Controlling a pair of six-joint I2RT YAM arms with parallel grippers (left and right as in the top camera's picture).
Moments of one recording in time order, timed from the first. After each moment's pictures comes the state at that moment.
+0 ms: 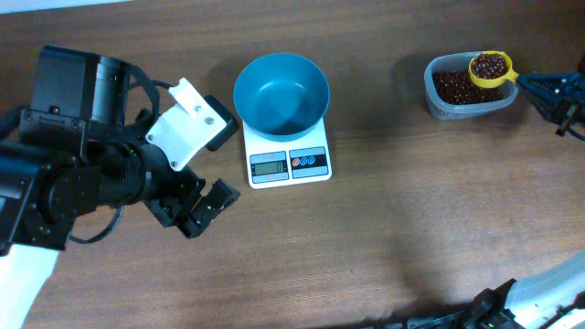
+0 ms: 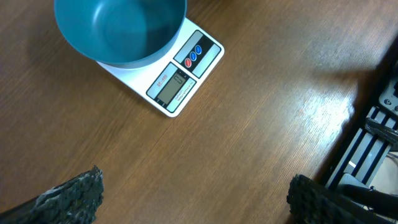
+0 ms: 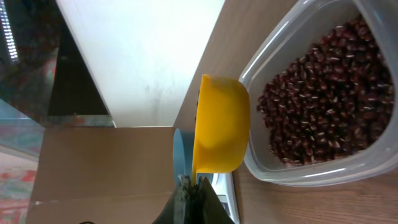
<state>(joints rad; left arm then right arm) -0.32 1.17 1.29 -1.19 0.36 0.52 -0.81 1.93 1.25 -0.83 -1.35 -0.06</state>
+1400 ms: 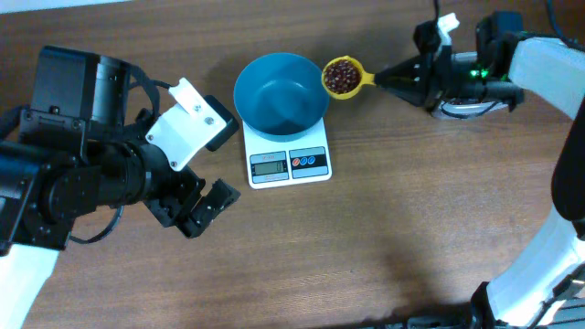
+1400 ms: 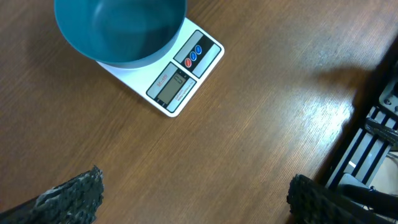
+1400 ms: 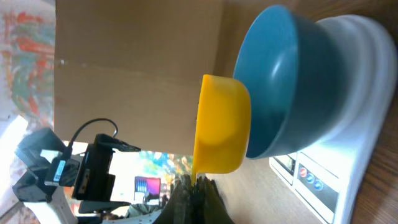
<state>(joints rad) -0.32 1.17 1.29 -1.19 0.36 0.52 -0.19 1.93 1.25 -0.75 -1.49 -0.06</state>
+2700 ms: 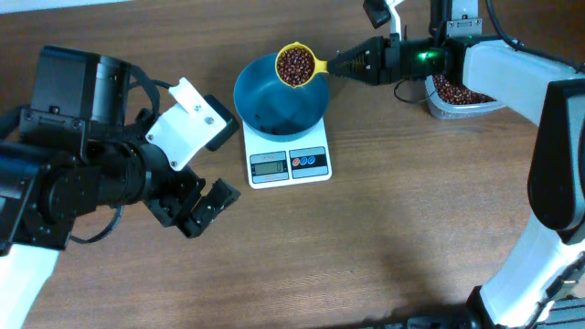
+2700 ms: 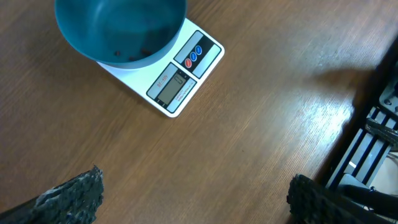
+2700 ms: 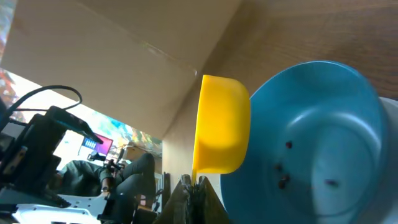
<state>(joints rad) -0.32 1.17 1.29 -1.19 0.36 0.52 -0.01 1.93 1.24 -0.15 -1.43 0.18</state>
